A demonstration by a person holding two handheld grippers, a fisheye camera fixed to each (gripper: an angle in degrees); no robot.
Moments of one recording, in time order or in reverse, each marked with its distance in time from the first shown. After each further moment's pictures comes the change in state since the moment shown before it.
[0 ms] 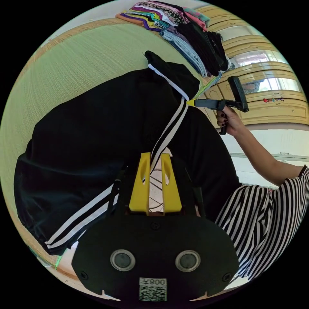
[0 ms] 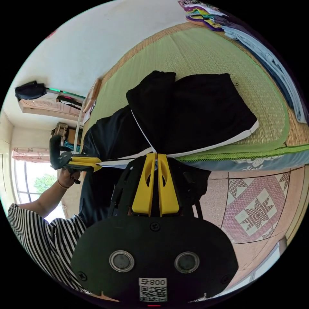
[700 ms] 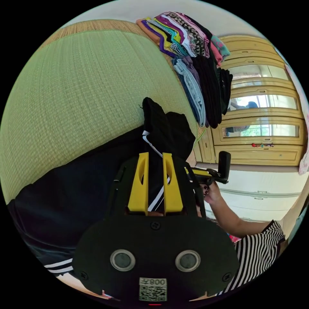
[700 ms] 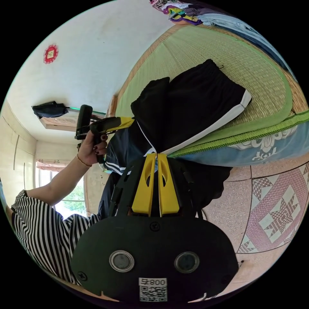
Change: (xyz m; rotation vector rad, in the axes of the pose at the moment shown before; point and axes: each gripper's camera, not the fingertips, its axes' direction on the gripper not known) left arm -0.026 -0.185 0.024 0.138 0.226 -0.207; right arm 0.059 0.094 -0.070 0.093 -0.245 0.053
